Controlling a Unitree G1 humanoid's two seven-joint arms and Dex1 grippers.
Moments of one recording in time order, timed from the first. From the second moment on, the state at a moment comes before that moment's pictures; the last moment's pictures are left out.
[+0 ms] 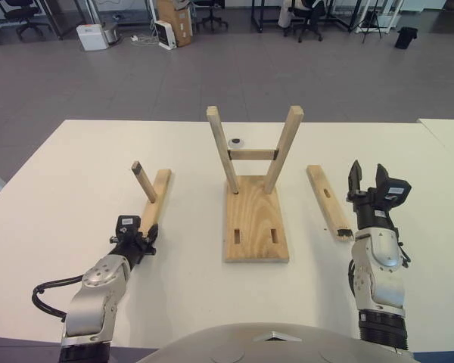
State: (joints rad) left arm 0.22 0.30 0.14 -0.28 -0.23 0.65 -0.20; right arm 0.07 -0.07 -0.25 -0.16 0.20 -0.08 0.01
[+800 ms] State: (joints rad) left arm -0.66 0.53 0.12 -0.24 -1.06 1.06 -0.90; right arm -0.39 -0.39 -0.37 -0.39 1.79 0.63 0.14
